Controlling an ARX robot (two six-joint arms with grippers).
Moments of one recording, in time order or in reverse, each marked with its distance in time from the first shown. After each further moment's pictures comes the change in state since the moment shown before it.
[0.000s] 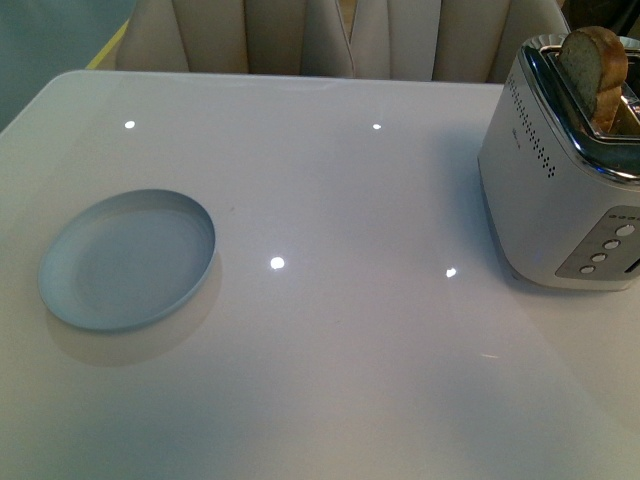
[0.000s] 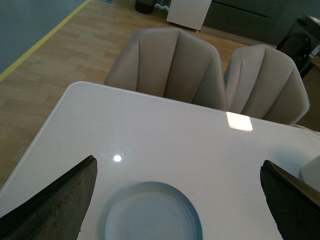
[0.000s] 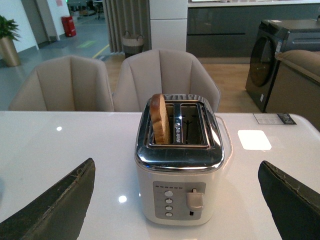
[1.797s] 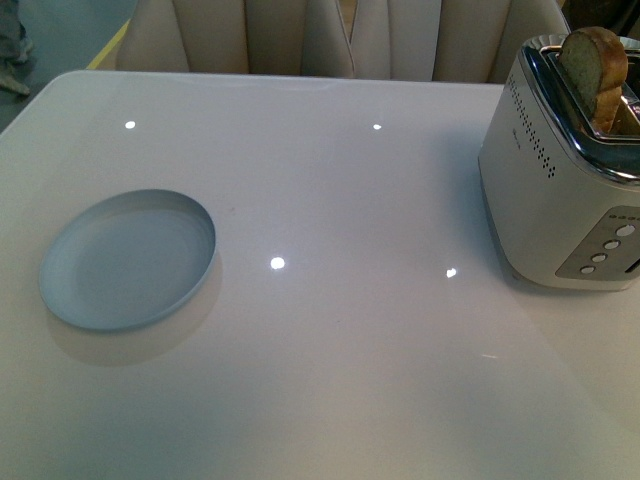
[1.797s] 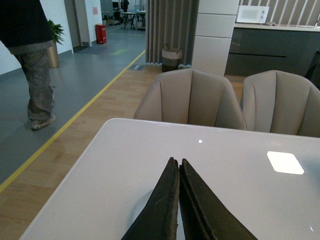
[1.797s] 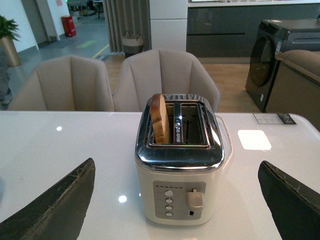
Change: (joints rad) left arm -0.220 -1.054 -0.461 -0.451 -0.277 0.079; right arm 0.000 0.000 0.000 0.000 0.000 0.000
